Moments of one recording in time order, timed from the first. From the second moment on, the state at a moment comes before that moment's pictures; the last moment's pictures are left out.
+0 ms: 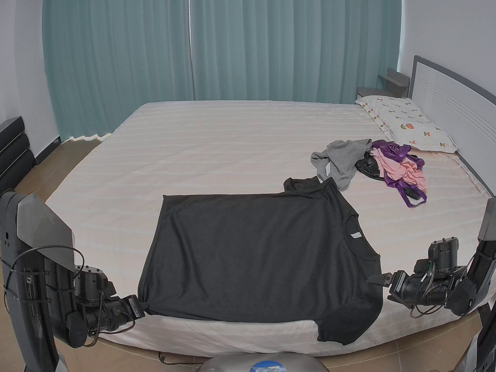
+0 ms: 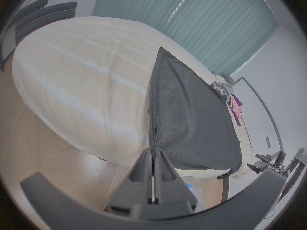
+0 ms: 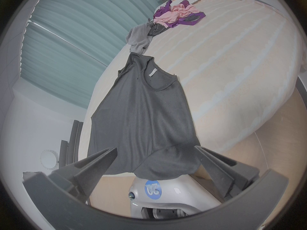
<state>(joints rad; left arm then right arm) -0.07 2.33 -0.04 -1.50 -0.21 -0.54 0.09 2.03 -0.16 -1.07 0.29 0.69</state>
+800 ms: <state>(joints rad) -0.07 2.32 -0.04 -1.52 -0.23 -0.63 0.05 2.27 -0.34 -1.14 0.21 0.69</state>
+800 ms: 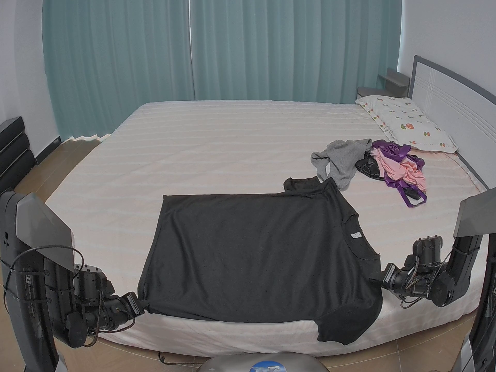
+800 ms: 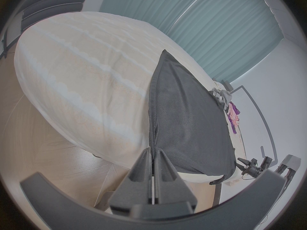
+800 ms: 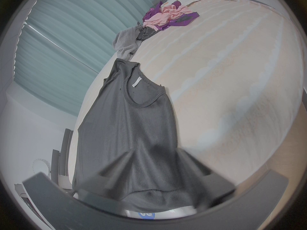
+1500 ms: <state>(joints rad) -0.08 2.33 -0.05 -1.52 -0.23 -0.67 0.02 2.29 -0.58 -1.09 0.17 0.69</state>
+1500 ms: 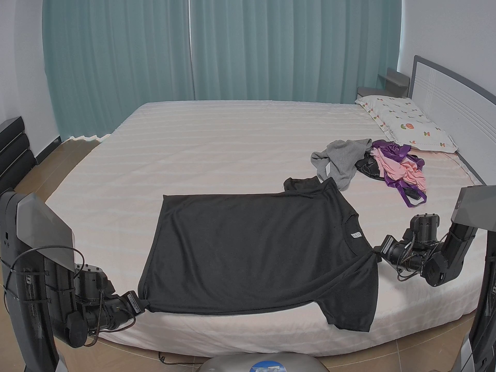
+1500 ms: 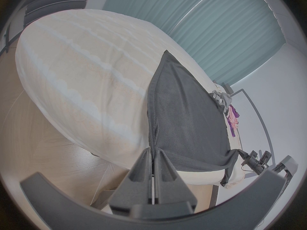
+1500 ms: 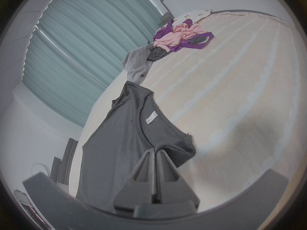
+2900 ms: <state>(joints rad) -0.08 2.33 -0.05 -1.52 -0.23 -0.67 -0.01 2.26 -0.17 -1.33 0.50 0.48</state>
